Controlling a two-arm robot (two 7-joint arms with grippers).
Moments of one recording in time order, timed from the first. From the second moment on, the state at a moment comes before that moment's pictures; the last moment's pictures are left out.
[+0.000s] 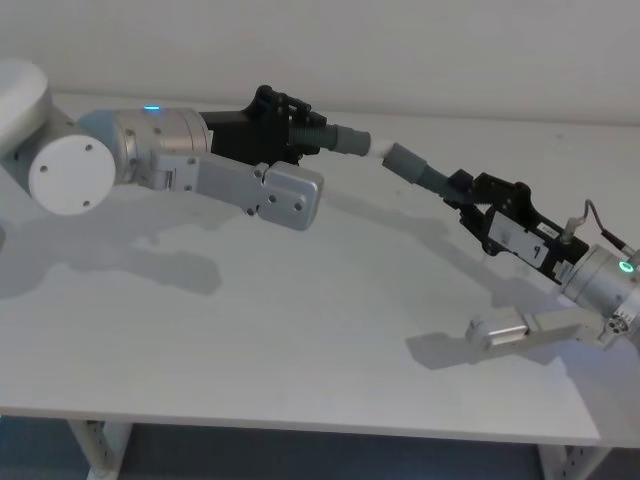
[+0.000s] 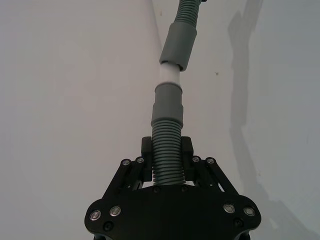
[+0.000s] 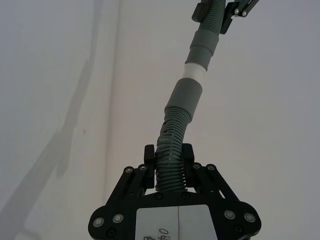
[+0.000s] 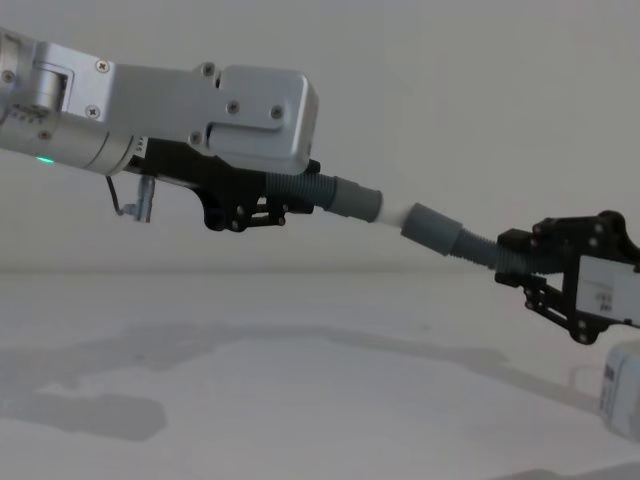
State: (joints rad) left arm -0.75 0.59 0.77 -1.54 0.54 -0.20 -0.54; right arm 0.48 0.59 -0.66 -1.22 -1.07 -0.47 -0.36
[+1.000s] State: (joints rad) left arm -0.75 0.59 0.77 -1.54 0.54 -0.20 -0.54; right arm 0.50 0.59 -0.67 -1.21 -1.06 -0.45 -0.36
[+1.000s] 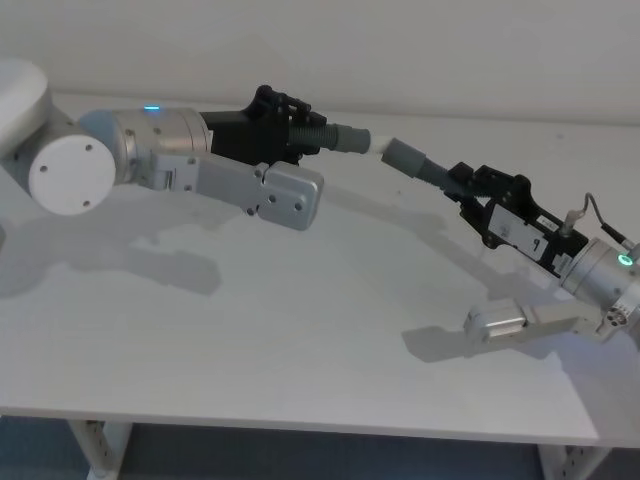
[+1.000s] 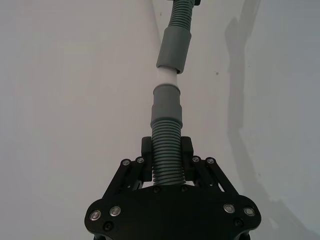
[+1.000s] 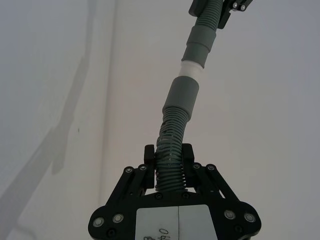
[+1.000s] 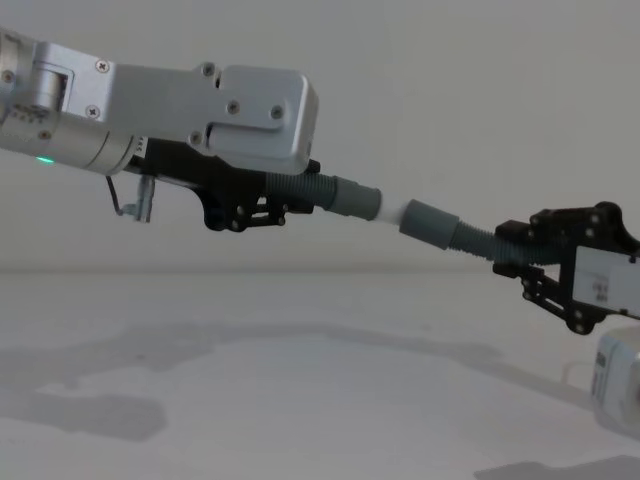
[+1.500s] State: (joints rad) left arm -0.75 0.59 0.77 -1.54 0.54 -0.20 -0.54; right arm 0.51 0.59 -0.68 -1.21 -1.04 -0.45 -0.36
